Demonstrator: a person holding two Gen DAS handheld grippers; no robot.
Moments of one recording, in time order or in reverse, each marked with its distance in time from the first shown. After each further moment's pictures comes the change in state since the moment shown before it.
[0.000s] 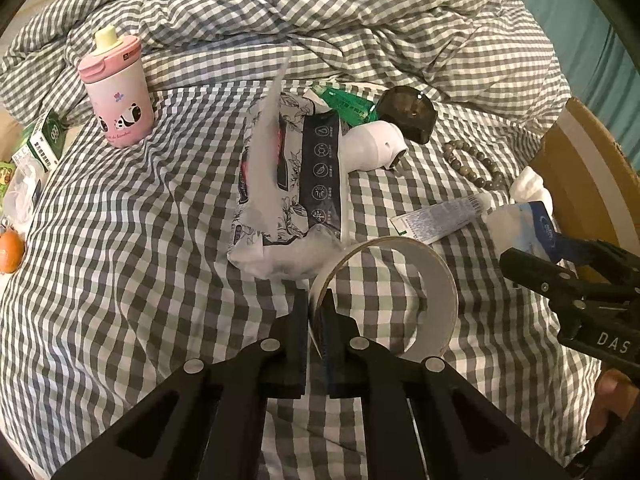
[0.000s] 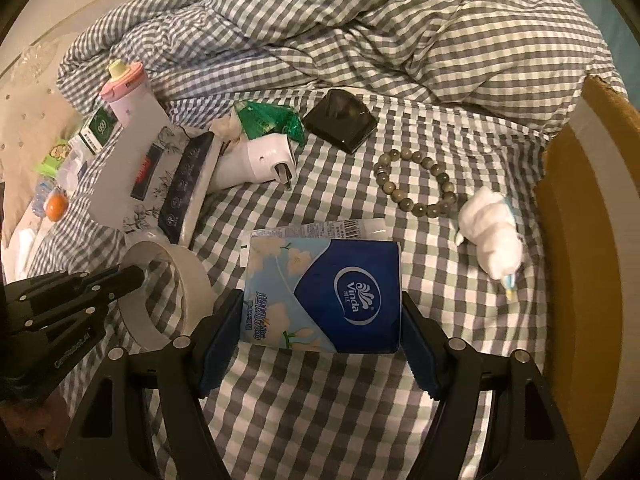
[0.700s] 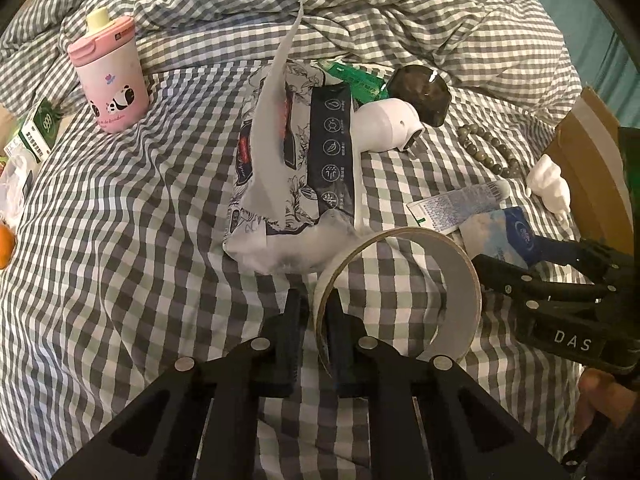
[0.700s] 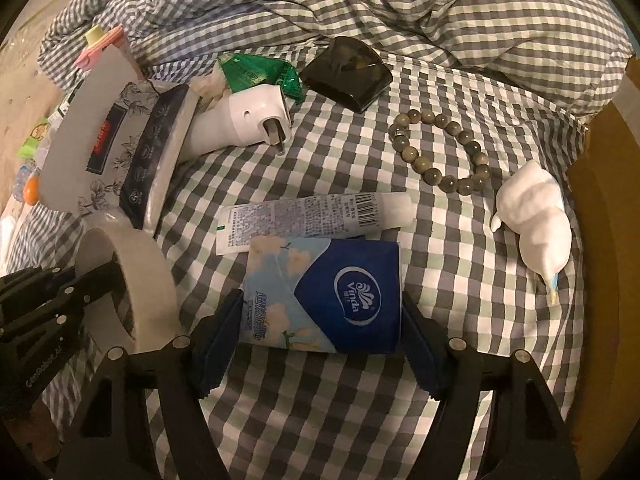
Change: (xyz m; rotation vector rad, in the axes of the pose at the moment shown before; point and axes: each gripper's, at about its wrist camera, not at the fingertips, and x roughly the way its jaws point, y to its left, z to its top) left arm 0.027 0.002 -0.002 0.007 0.053 0.010; right arm 0.049 0.004 0.001 -0.013 0.100 -0.017
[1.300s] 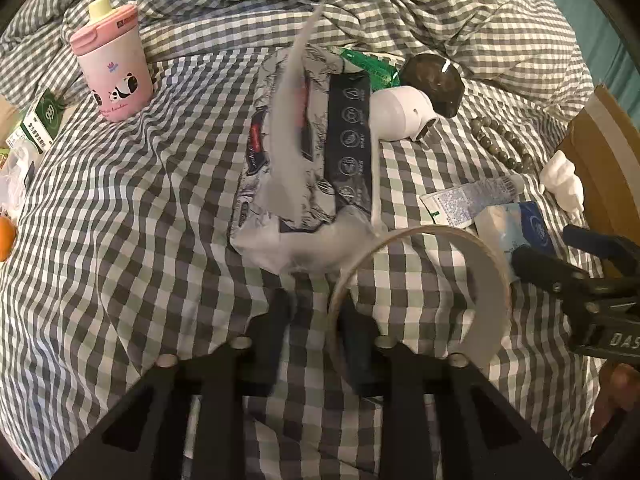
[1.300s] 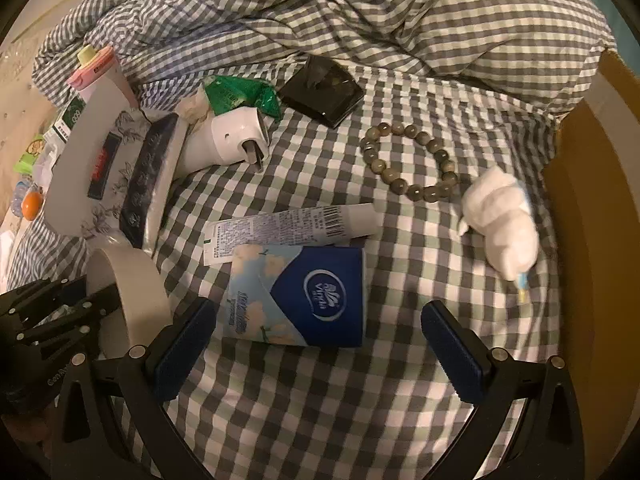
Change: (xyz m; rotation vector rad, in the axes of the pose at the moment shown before) left arm 0.009 0.001 -0.002 -0.016 0.033 0.020; right arm -0.013 -0.012 0.000 0.035 -0.026 -0.024
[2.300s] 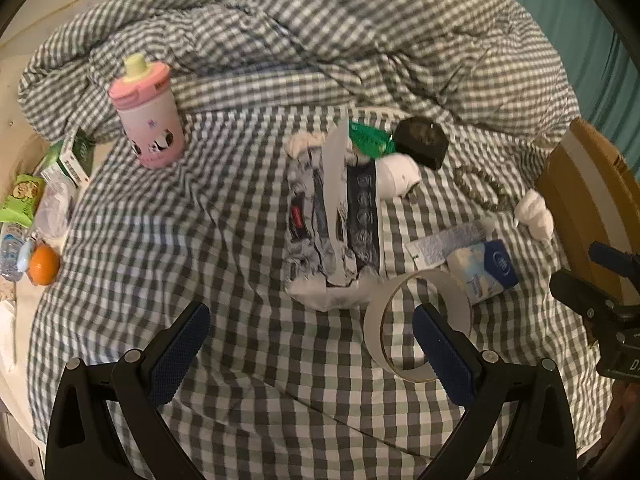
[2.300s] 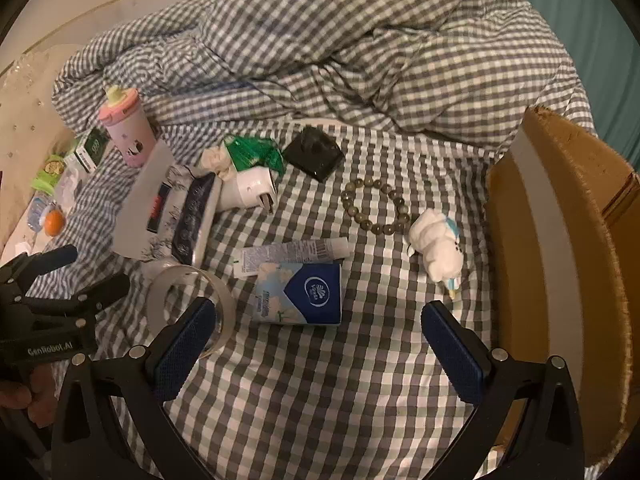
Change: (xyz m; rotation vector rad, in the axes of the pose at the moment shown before) left arm -0.057 0.004 0.012 0.019 -0.087 0.027; right arm -0.081 0.001 -0.008 0.001 -0.128 -0.040
